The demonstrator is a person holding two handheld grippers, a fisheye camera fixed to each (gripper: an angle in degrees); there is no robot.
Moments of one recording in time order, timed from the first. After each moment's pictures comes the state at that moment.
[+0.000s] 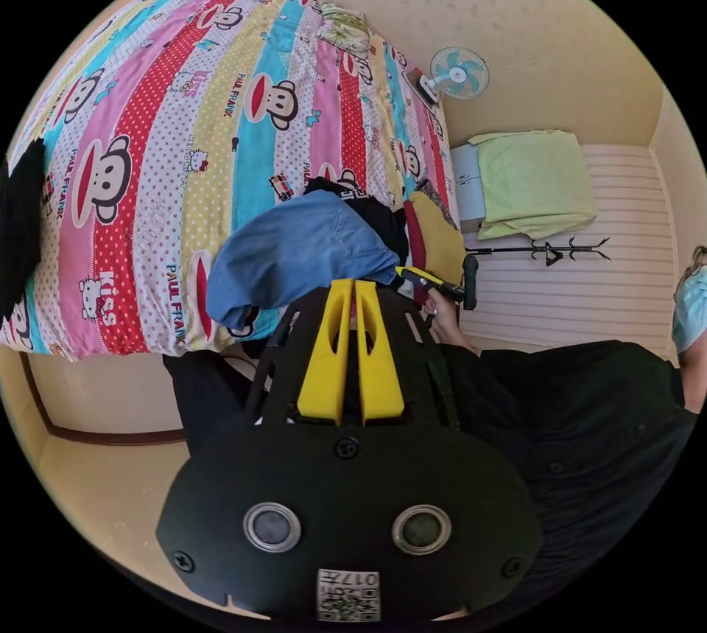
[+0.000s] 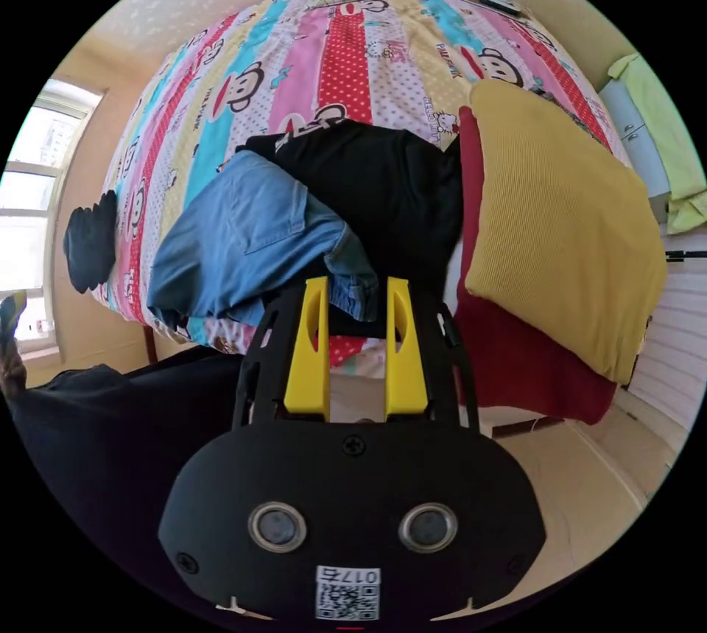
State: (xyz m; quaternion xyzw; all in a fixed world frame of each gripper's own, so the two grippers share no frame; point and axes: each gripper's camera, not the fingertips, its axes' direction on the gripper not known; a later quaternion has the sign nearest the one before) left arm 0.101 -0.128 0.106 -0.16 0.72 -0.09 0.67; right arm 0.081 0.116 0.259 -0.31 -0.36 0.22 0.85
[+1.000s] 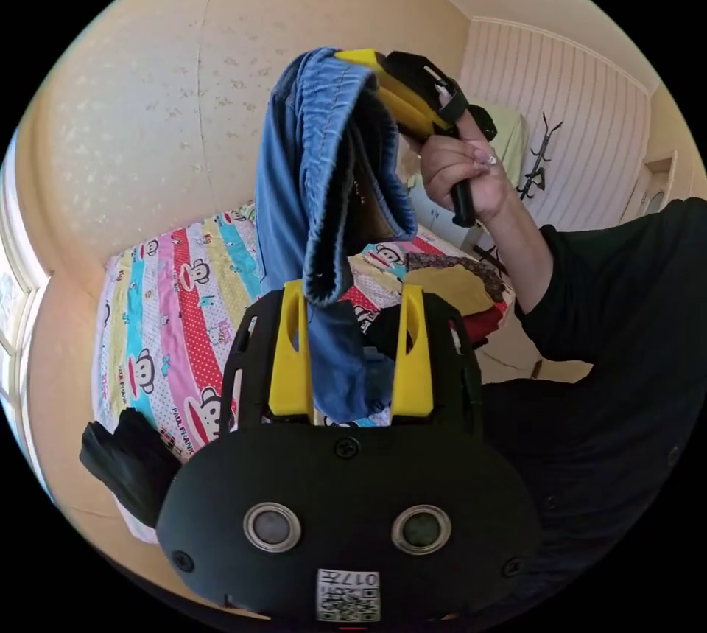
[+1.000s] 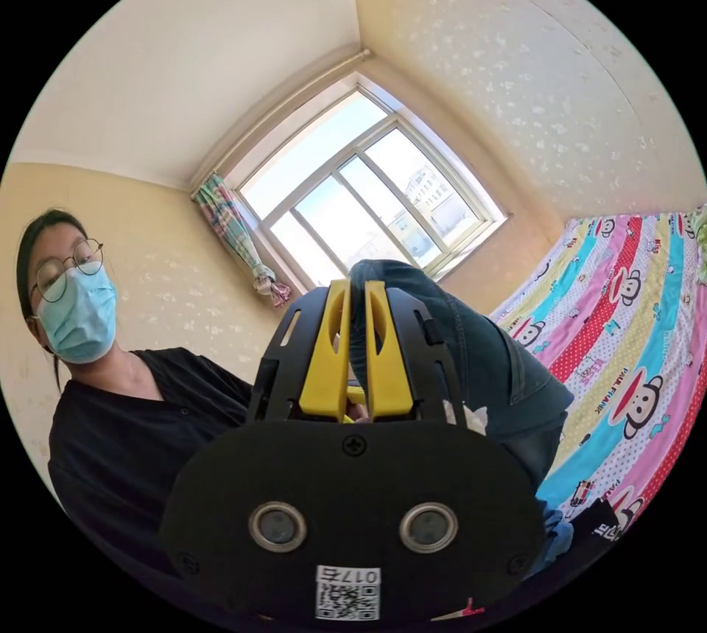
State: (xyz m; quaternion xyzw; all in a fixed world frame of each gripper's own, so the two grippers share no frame) left arm 0.019 -0.102 -0.124 0.28 0.56 -0.02 0.78; right arm 0.167 -0.146 -0.181 0.28 -0.78 0.09 0.55
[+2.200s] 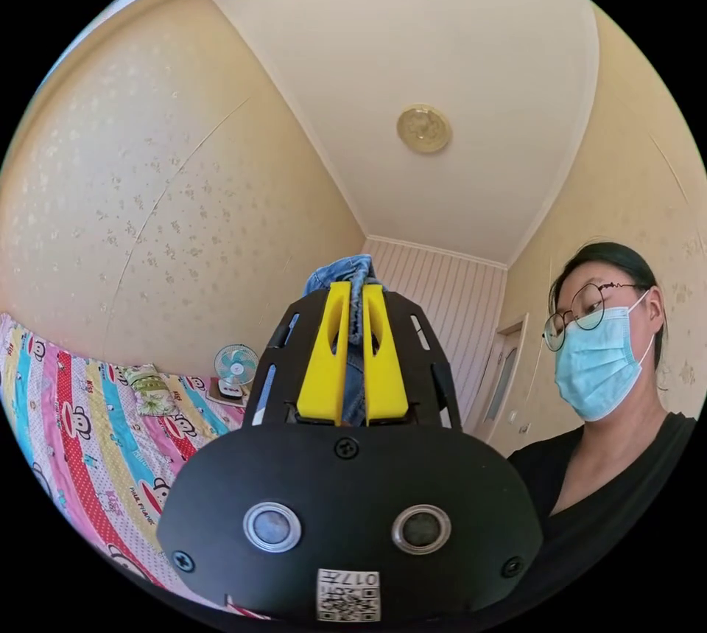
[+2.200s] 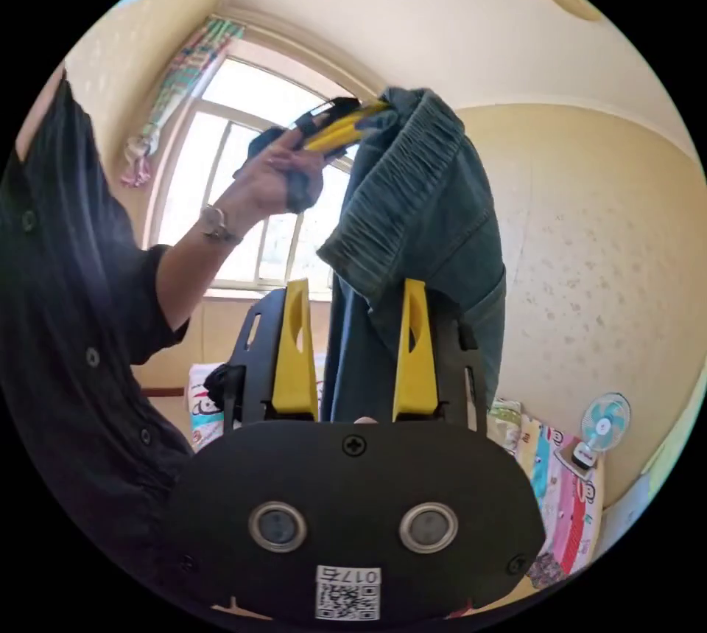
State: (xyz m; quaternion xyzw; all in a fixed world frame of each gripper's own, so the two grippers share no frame) left arm -0.309 -0.150 -0.298 0.51 0.73 -0.19 0.42; right arm -0.287 0.067 -0.320 0.46 -0.29 0.07 0.83
